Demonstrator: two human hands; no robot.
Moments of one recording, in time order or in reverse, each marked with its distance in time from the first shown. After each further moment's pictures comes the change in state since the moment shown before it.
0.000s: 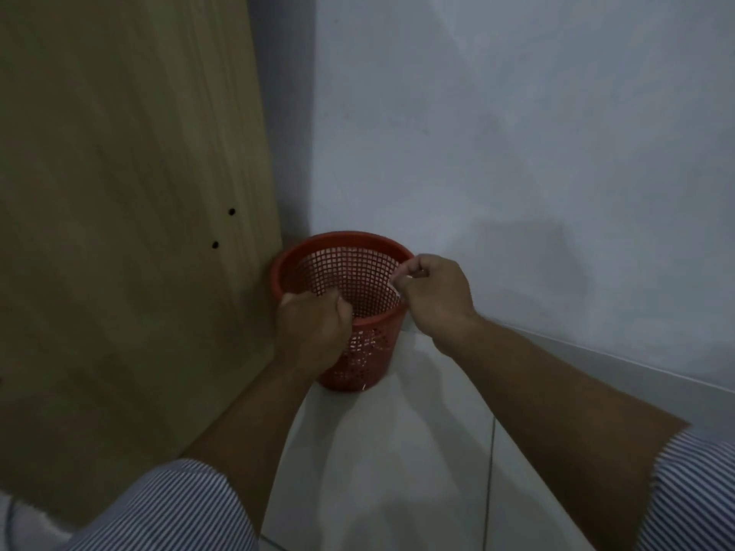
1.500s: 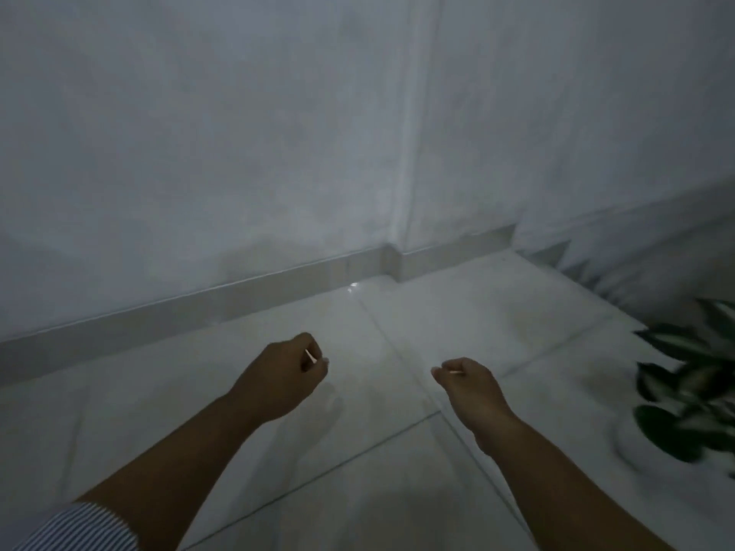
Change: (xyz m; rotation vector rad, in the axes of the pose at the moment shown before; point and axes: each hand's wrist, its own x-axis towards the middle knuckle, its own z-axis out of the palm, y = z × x) left_hand -0.212 0.536 -0.095 -0.824 -0.638 0.678; right_hand -0.422 0.259 -0.542 0.023 0.742 0.692
